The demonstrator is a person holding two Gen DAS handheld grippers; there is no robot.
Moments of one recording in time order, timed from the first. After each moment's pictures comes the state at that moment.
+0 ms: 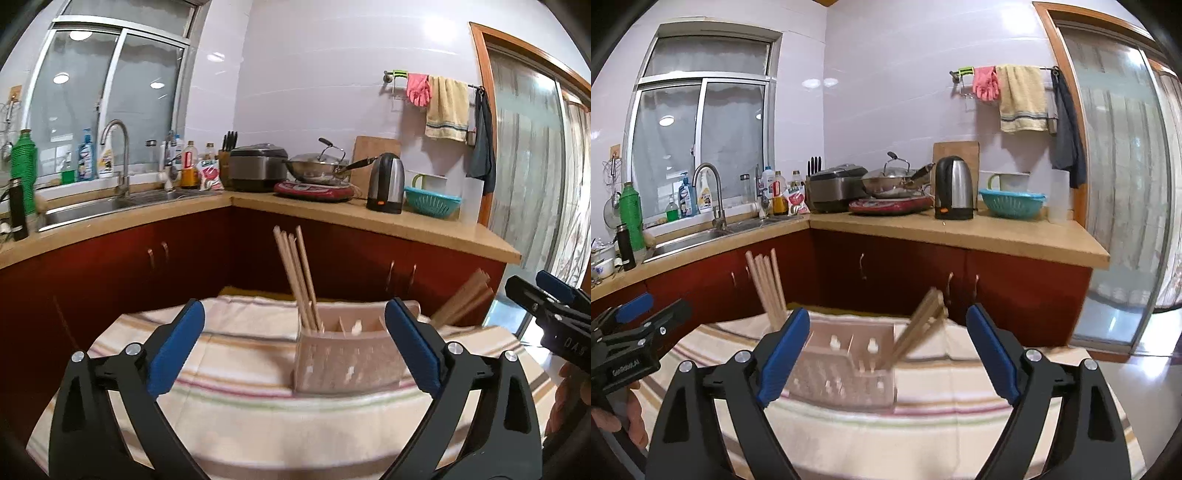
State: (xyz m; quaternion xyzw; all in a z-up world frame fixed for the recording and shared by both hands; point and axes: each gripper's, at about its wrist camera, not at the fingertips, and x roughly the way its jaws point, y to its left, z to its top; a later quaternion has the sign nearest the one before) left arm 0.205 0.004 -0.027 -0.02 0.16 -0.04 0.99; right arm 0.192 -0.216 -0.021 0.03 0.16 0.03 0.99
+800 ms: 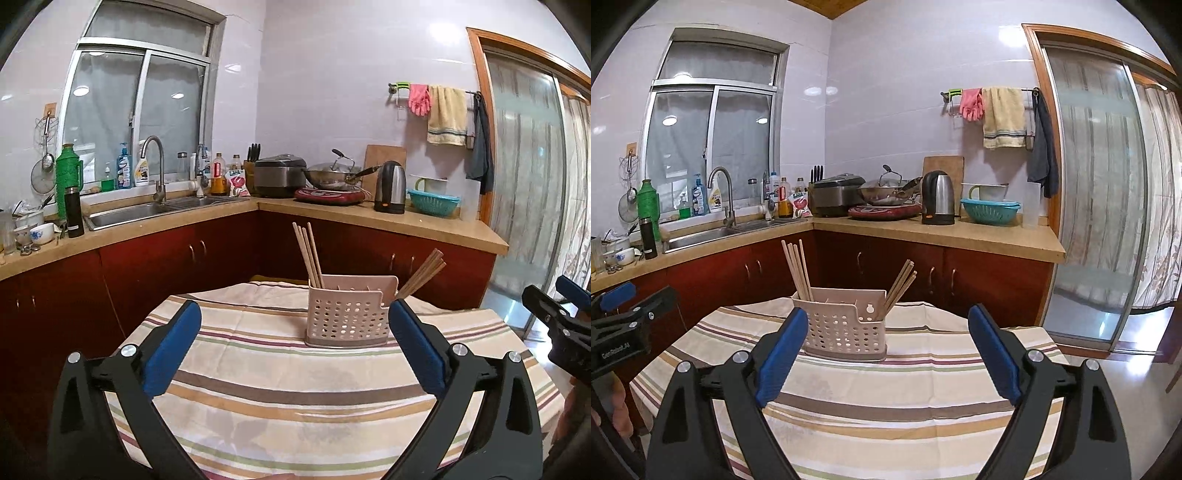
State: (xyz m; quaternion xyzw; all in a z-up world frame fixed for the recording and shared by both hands) left arm 0.060 -0.010 0.000 -0.01 0.15 0.01 0.99; right arm 0.064 -0.229 -0.003 0.02 0.14 0.02 0.99
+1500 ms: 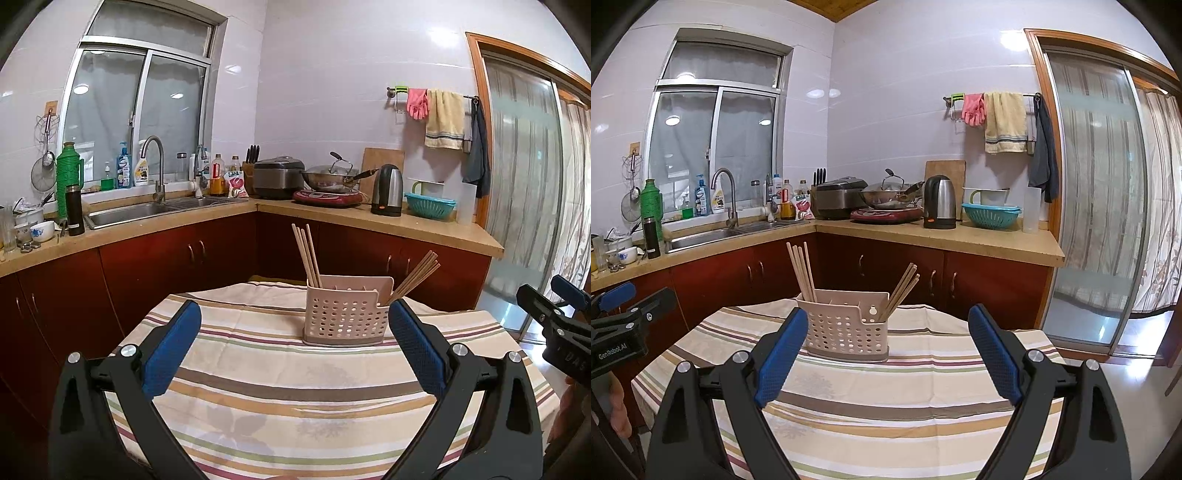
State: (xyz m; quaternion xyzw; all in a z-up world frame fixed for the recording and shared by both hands) left arm 0.051 -0.008 0.003 -0.01 0.15 0.01 0.99; right arm 0.054 -0.223 -0.004 0.01 0.13 0.02 0.99
